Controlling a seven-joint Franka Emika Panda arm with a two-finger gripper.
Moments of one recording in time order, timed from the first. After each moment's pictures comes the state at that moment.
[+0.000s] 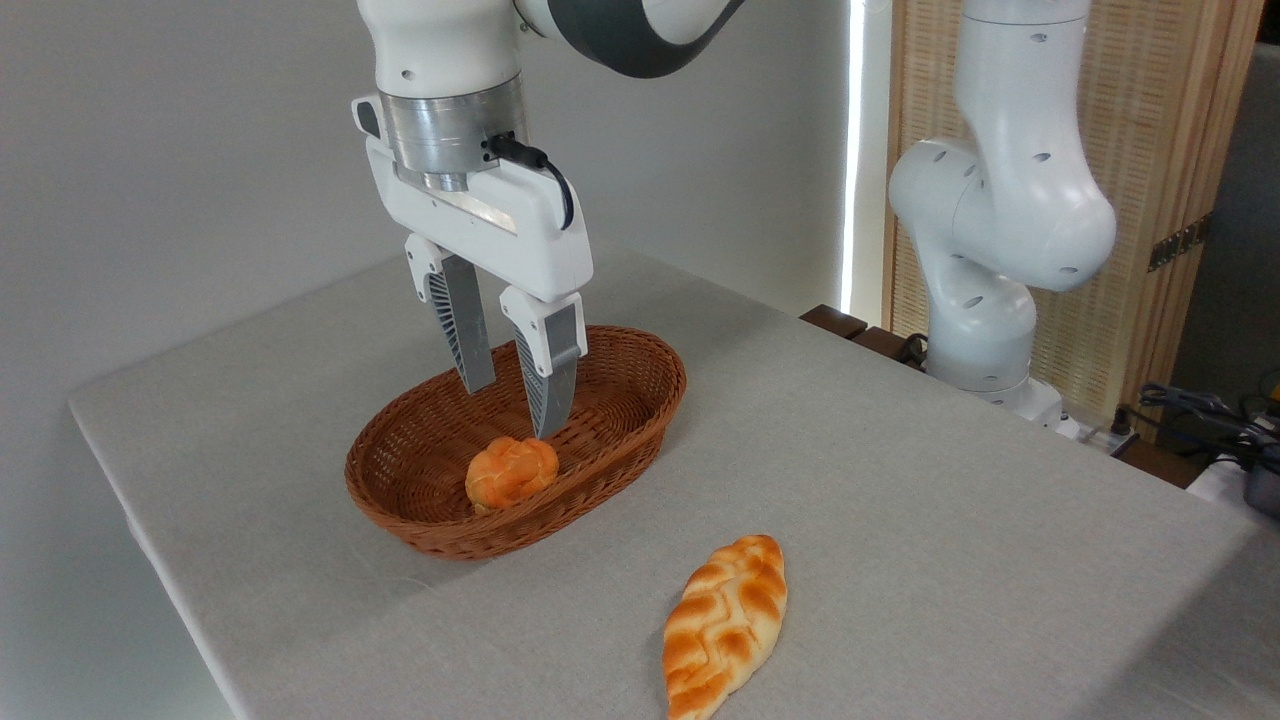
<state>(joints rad) -0.20 -0.05 0.12 -1.81 -0.05 1.79 0.65</state>
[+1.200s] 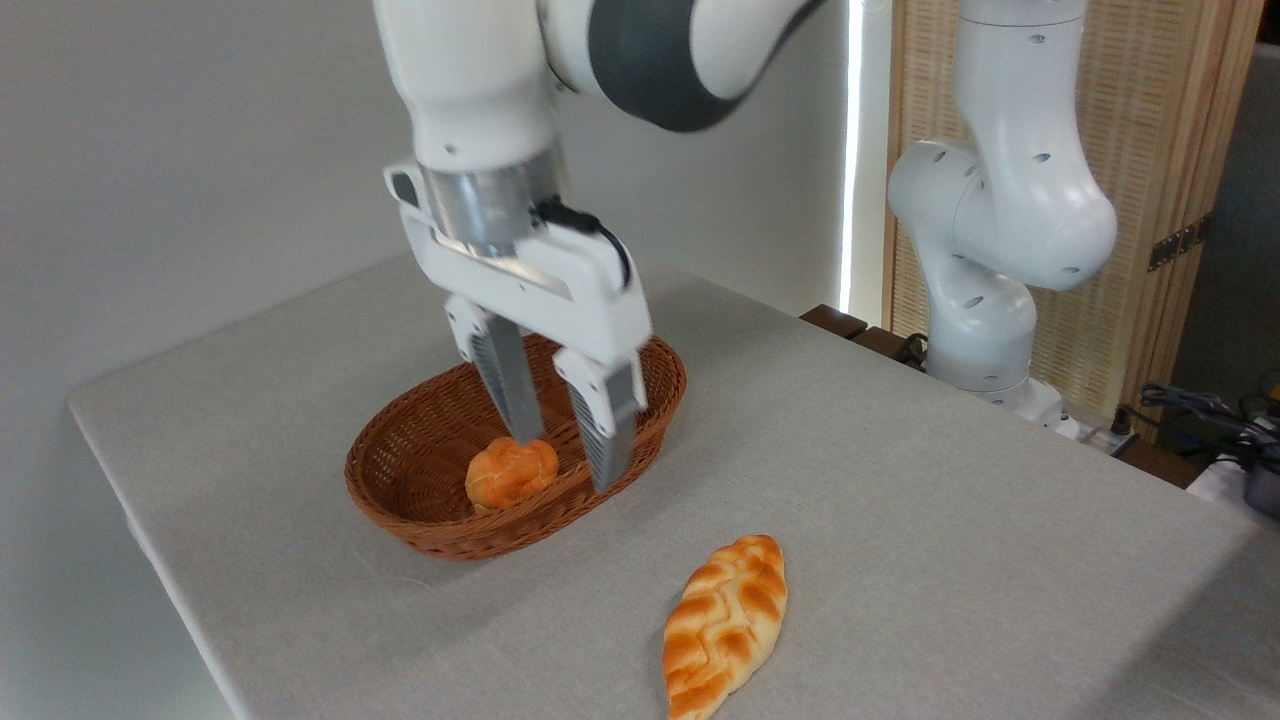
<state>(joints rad) -0.19 -0.03 0.20 -1.87 -0.03 1.79 0.68</state>
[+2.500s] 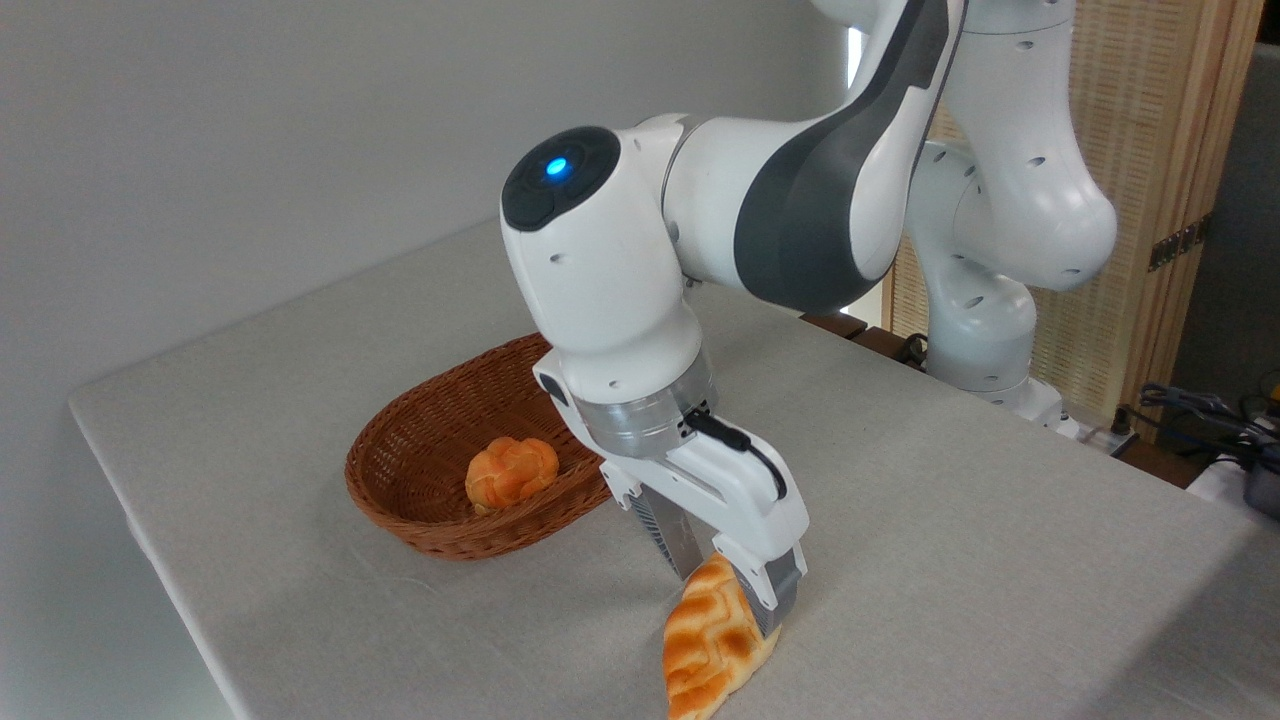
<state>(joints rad) -0.19 0.05 0.38 -2.02 0.04 1.86 0.92</state>
